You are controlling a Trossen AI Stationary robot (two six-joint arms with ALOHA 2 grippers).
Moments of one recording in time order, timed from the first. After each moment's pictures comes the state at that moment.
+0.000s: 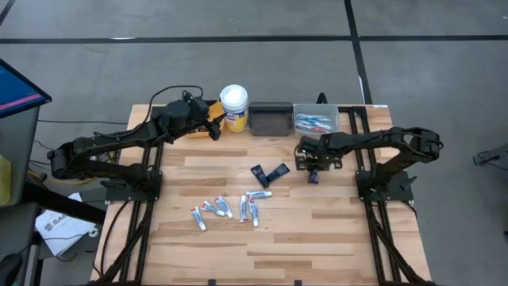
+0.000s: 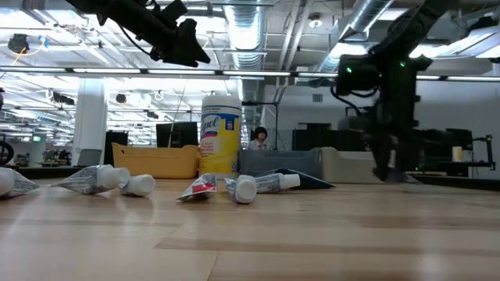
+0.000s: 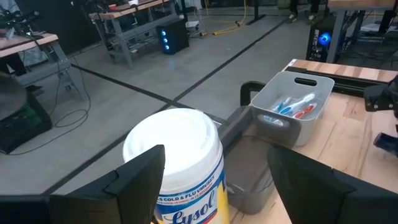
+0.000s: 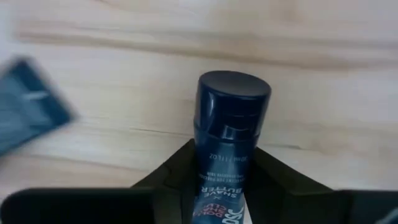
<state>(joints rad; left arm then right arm) 0.43 1.09 0.79 0.03 -0.33 0.07 -0.29 1.48 0.74 -0.68 -0.03 1.18</state>
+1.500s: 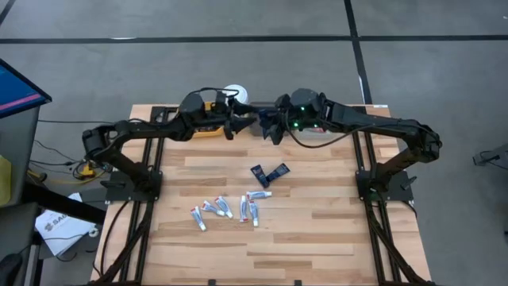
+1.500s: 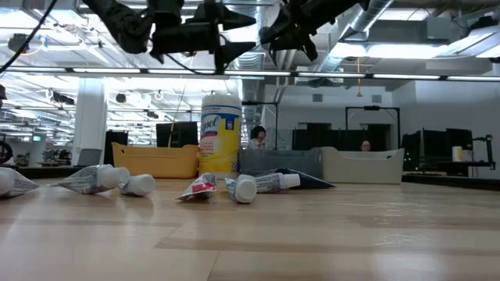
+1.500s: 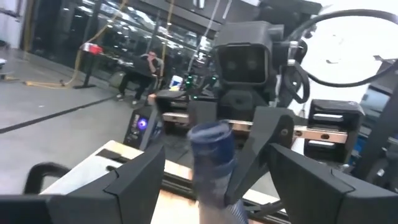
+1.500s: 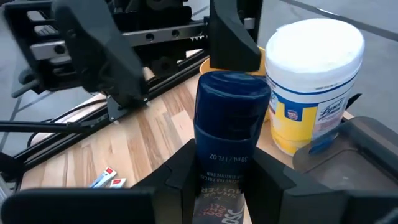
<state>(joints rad) 0.50 1.51 0.85 0.83 0.42 -0.42 -0.30 1.48 1.32 -0.31 -0.05 0.33</state>
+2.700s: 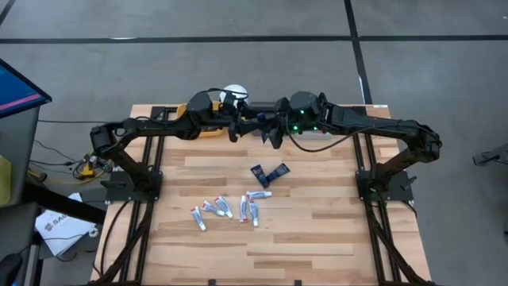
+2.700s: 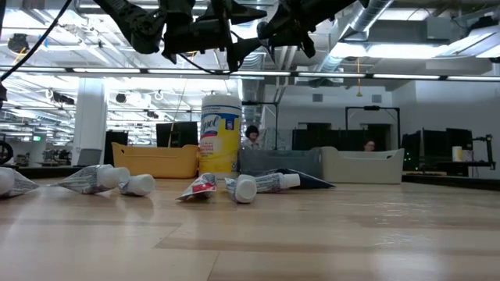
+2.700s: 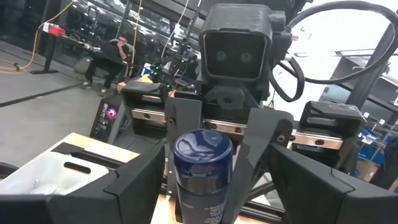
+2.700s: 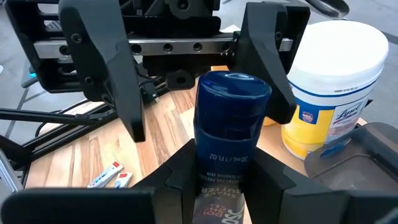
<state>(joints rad) 0.47 1.58 0.94 0.83 0.52 -0.47 -0.27 1.48 1.32 -0.30 -0.06 0.30</state>
